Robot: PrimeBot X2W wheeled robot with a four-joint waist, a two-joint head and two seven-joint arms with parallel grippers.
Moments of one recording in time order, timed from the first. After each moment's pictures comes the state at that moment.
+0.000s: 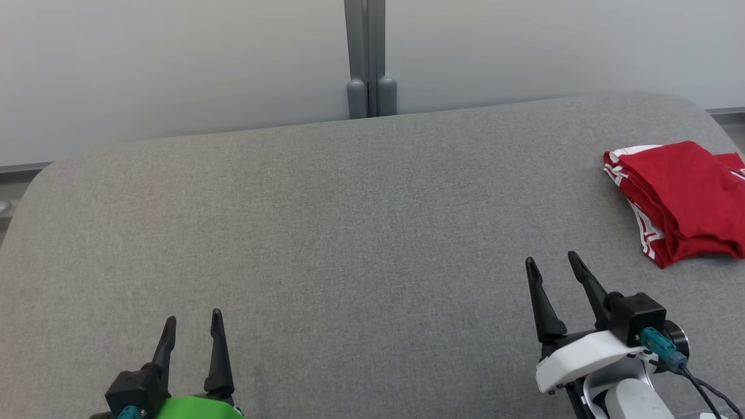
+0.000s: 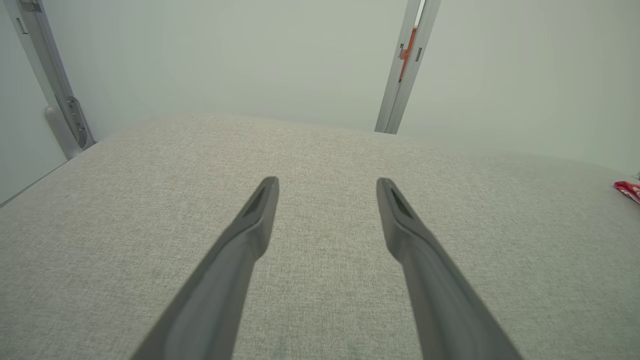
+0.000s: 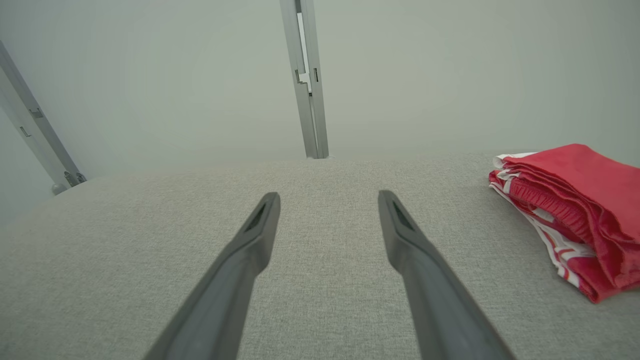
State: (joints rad) left arm 0.06 0.07 -0.08 0.22 -0.30 0.00 -0.26; right arm -0.08 -0.05 0.08 0.27 0.15 0.13 -0.26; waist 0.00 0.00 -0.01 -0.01
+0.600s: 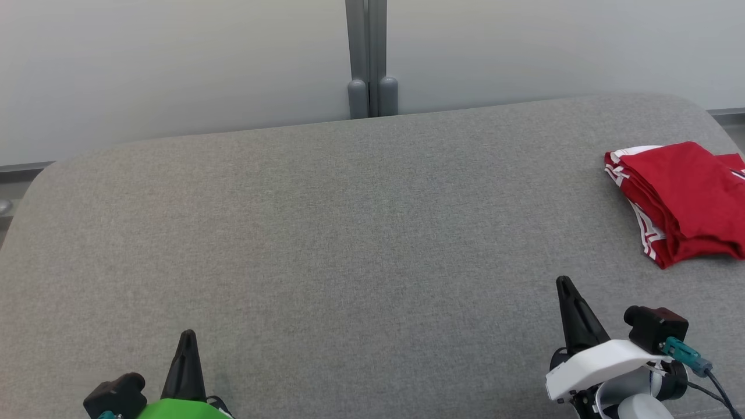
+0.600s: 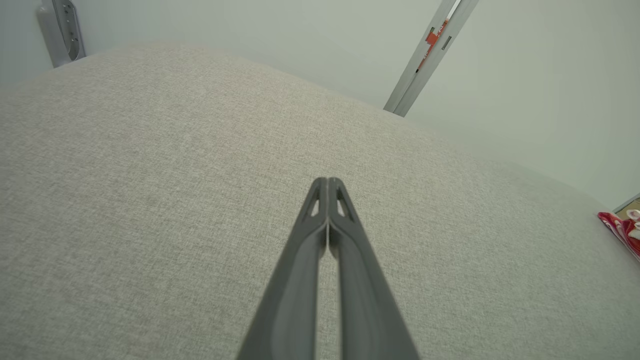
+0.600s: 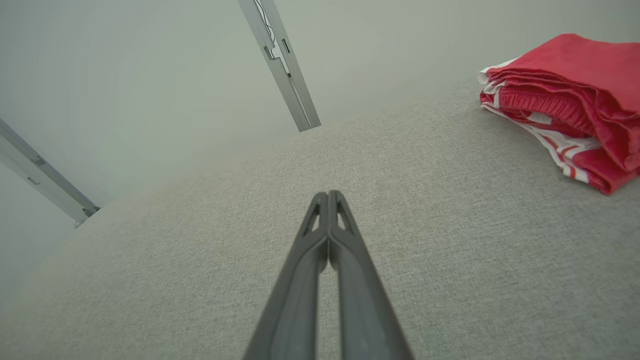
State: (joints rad) left arm 0.06 0.06 -0.06 0.27 -0.50 -0.02 -0.20; right arm -0.04 -0.05 0.06 0.30 0.38 0.13 -0.21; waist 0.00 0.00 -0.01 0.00
